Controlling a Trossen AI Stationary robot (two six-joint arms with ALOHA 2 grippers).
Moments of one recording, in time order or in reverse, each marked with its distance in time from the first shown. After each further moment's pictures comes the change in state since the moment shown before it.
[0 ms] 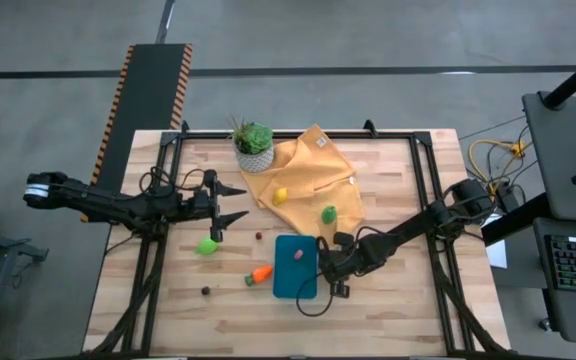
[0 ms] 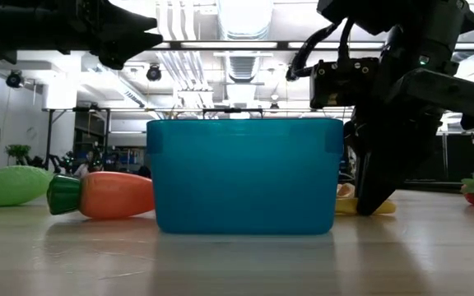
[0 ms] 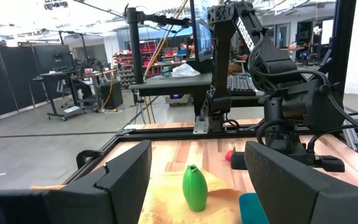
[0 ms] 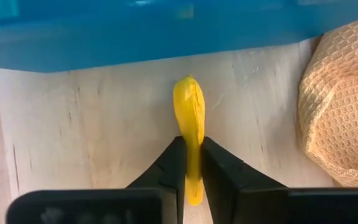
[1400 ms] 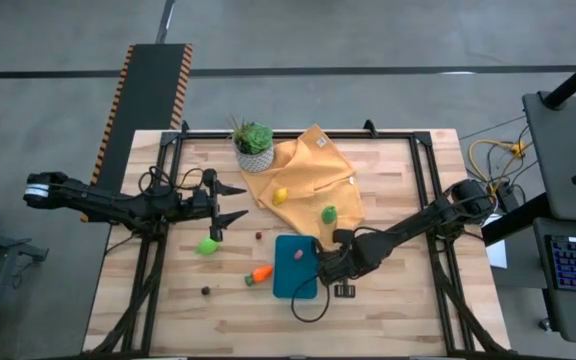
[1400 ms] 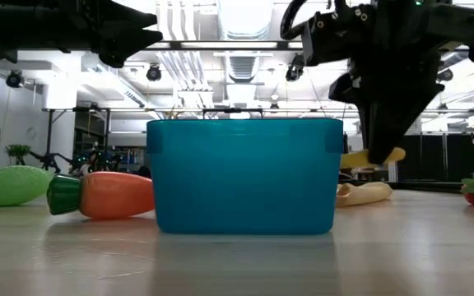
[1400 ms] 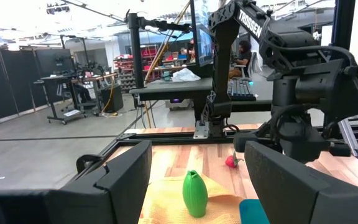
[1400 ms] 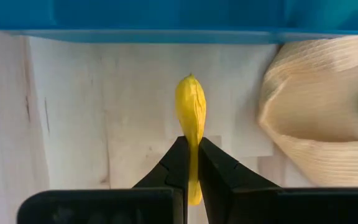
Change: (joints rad) left arm 0.000 0.000 0.001 0.020 0.000 0.000; right arm 0.001 0.002 0.271 -0.434 0.008 -0.114
